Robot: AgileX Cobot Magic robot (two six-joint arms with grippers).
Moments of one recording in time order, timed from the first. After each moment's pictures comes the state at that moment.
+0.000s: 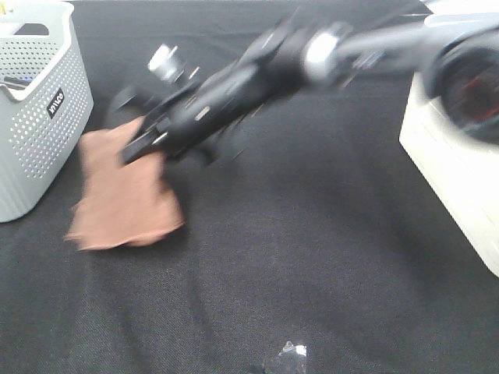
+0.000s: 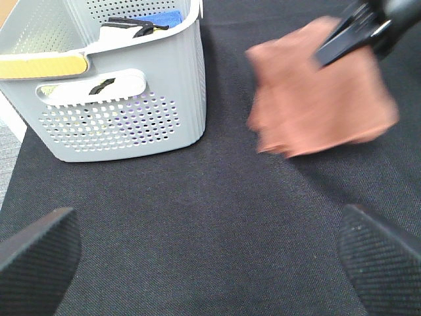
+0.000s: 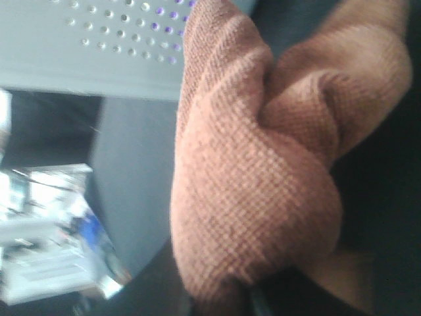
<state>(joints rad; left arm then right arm) 0.01 0.00 -0.51 -0.07 1.05 0.15 0.59 2.39 -1.87 1.04 0.92 -0.43</state>
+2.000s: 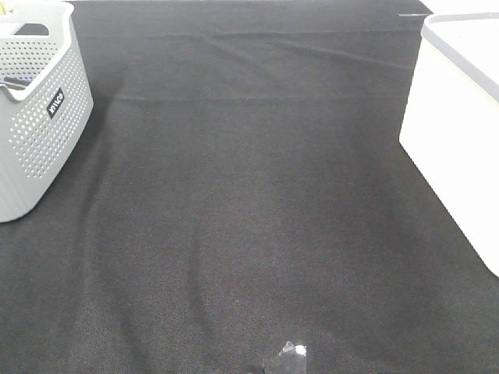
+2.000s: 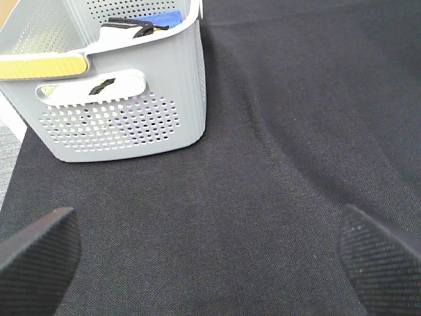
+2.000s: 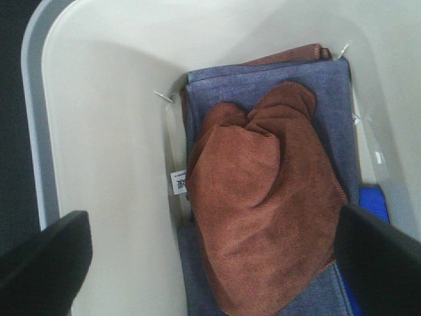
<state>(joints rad) 0.01 0.00 -0.51 -0.07 1.05 0.15 -0.29 1.87 -1.87 0.27 1.22 -0.26</state>
